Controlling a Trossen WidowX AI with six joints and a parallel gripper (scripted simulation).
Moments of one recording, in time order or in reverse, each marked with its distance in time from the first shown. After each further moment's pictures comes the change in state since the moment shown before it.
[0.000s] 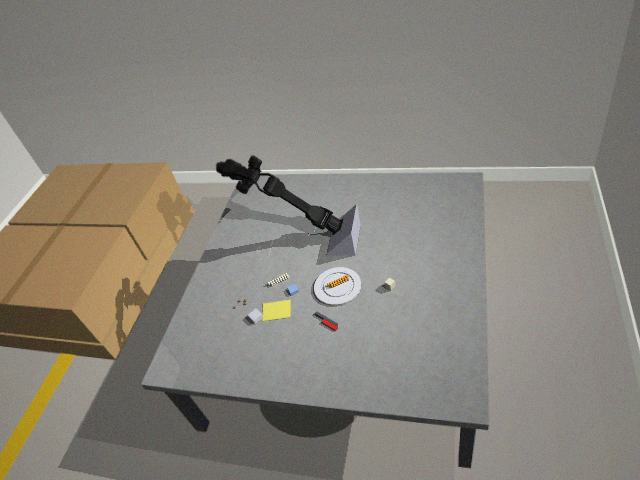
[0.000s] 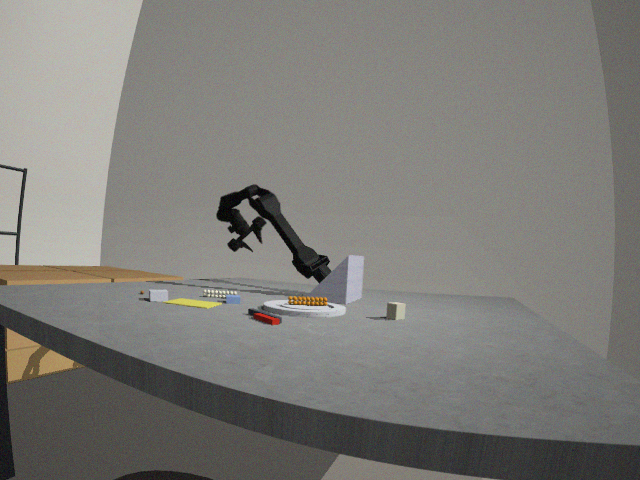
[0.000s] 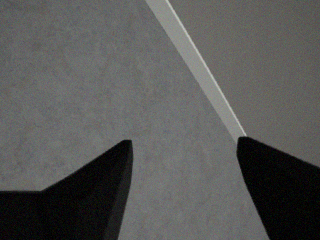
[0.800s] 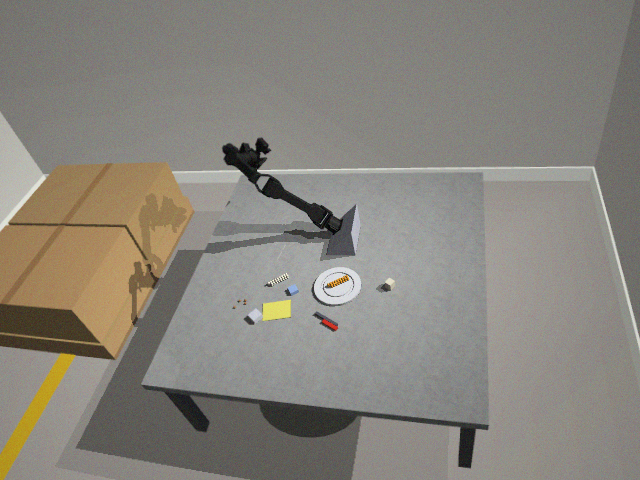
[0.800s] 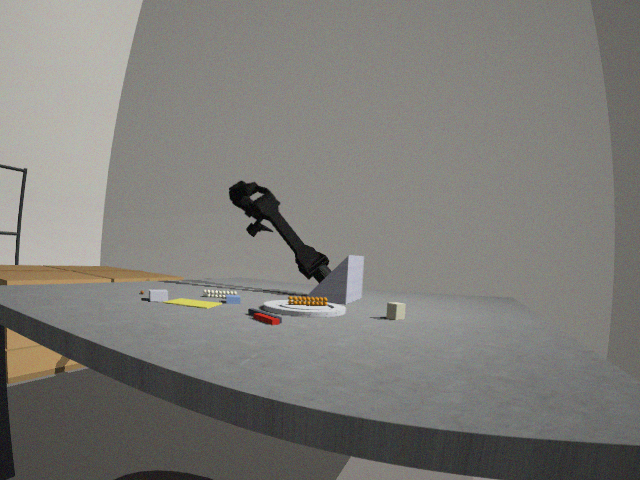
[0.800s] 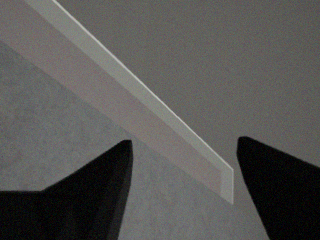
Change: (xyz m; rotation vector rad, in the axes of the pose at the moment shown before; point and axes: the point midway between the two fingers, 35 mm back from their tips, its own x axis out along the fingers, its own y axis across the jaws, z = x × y) arm -0.010 -0.112 -0.002 0.148 0.036 -0.289
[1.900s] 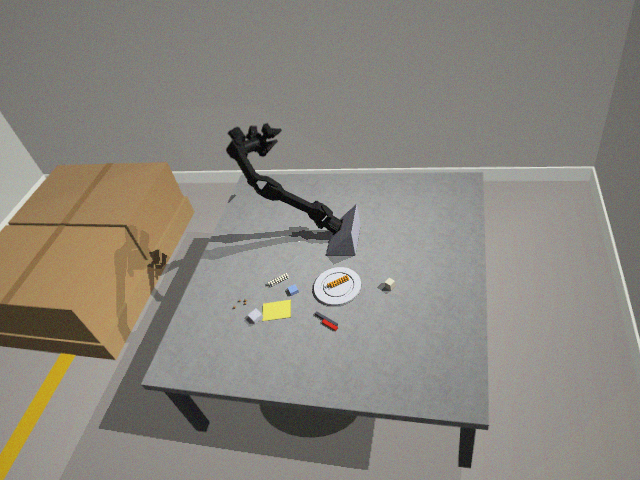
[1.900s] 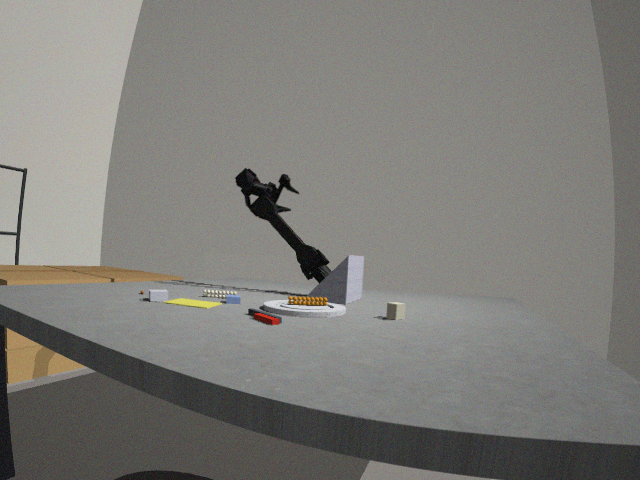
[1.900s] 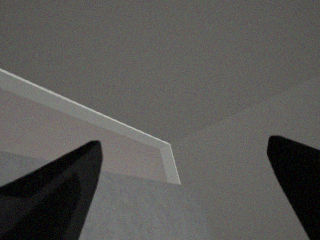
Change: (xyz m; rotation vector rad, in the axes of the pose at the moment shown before) arm -0.013 -0.121 -0.017 0.167 0.074 -0.344
